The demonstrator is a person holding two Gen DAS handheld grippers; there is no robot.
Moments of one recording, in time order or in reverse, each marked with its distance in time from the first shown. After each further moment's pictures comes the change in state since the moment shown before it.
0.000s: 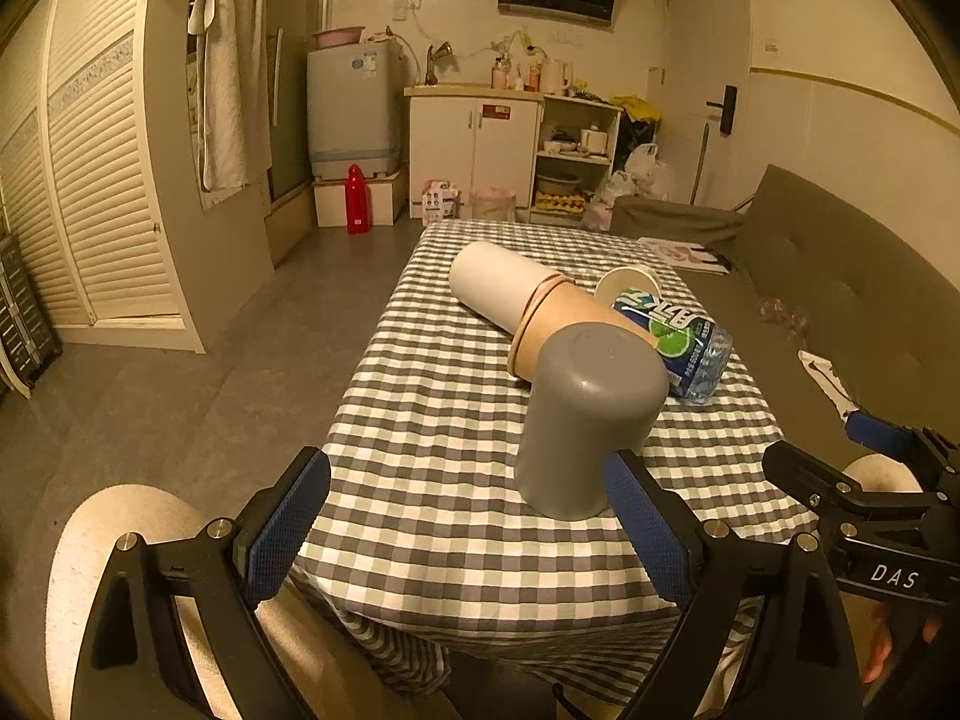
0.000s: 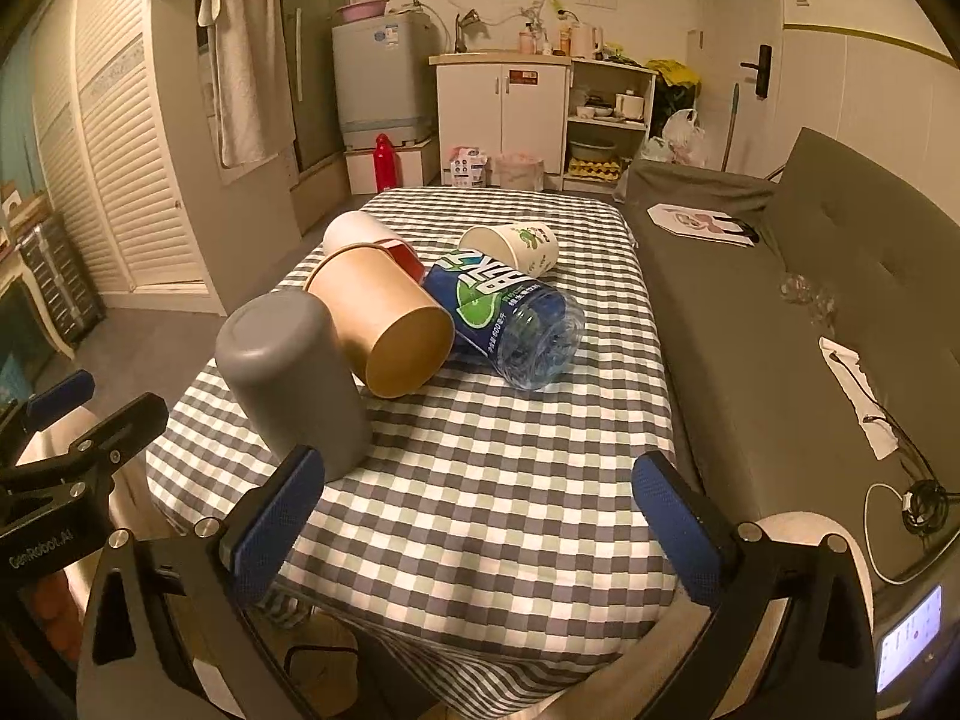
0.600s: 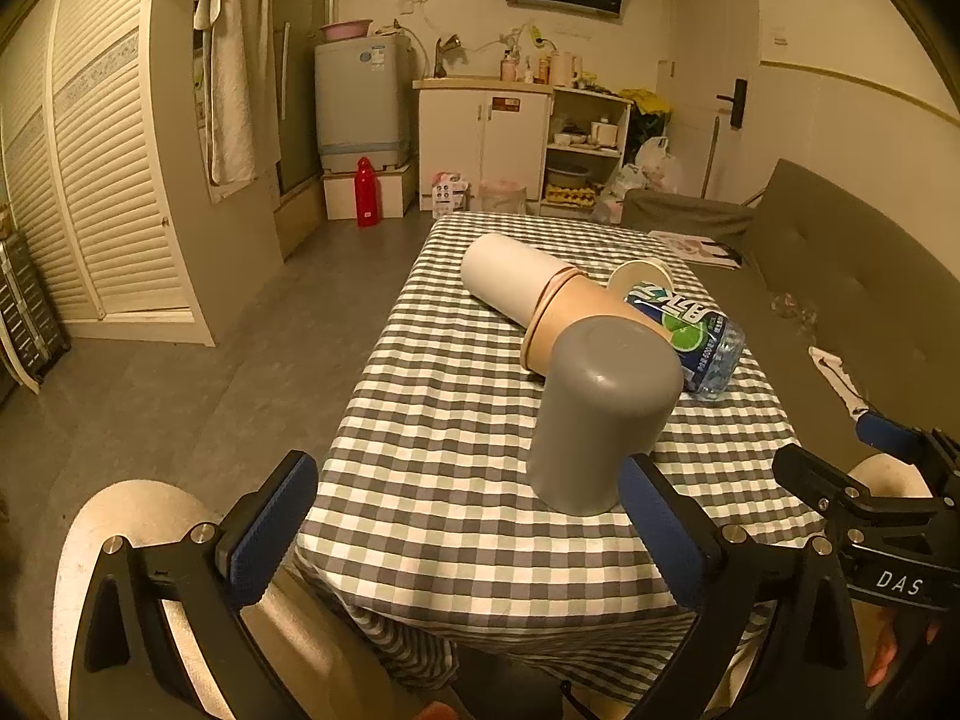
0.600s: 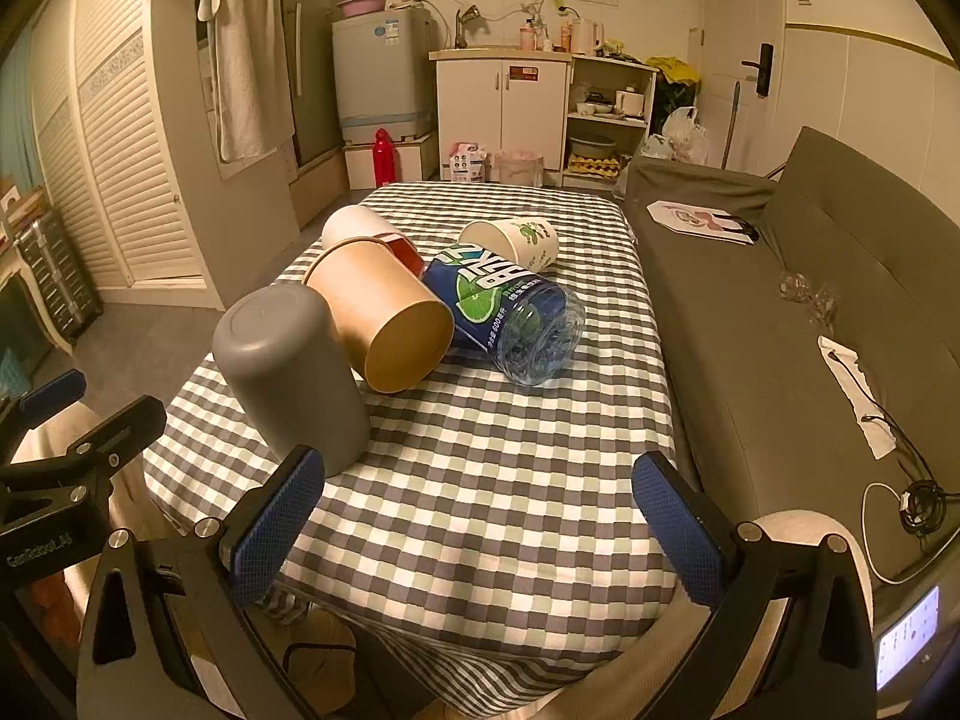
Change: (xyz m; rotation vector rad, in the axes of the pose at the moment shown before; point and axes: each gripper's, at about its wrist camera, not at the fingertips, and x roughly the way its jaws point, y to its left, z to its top) left arm 0.003 0.003 0.002 -0.008 0.019 0.028; right arm 0.001 0.001 -0.001 -0.007 0.012 -0.004
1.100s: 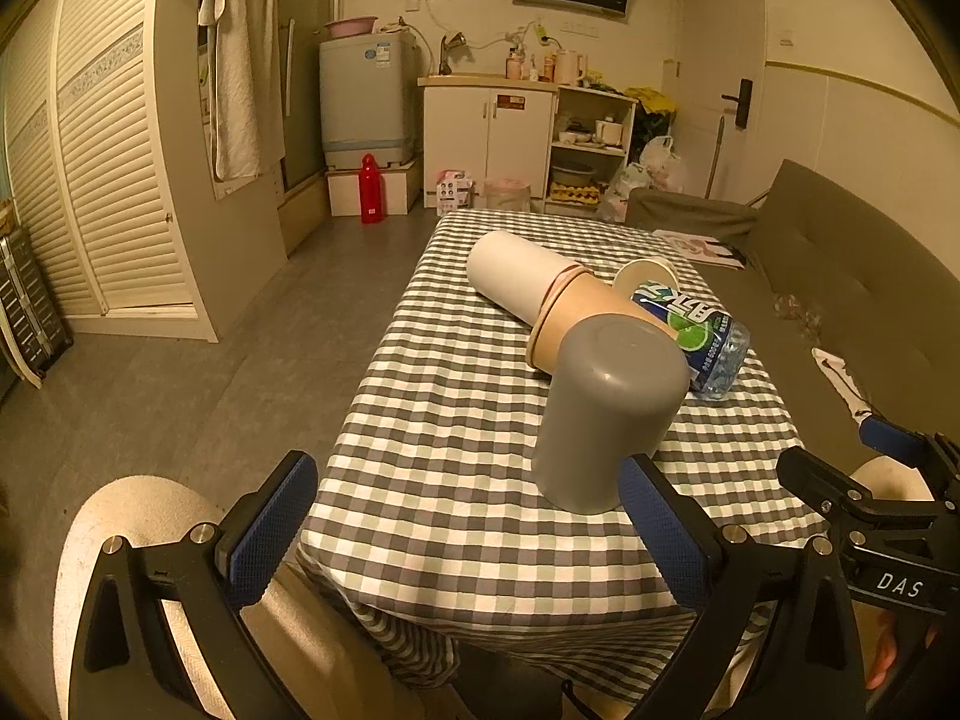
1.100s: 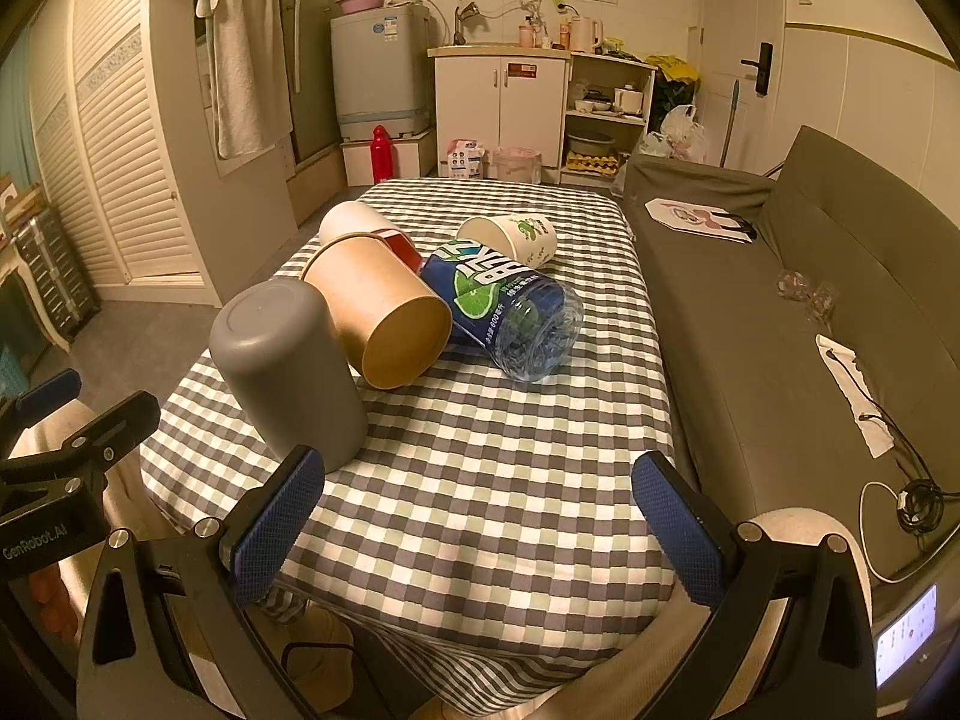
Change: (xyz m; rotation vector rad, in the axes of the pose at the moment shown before) left arm 0.000 0.003 -0.001 -0.006 0.005 0.005; right arm 0.001 0.000 -0.001 0.000 0.006 -0.003
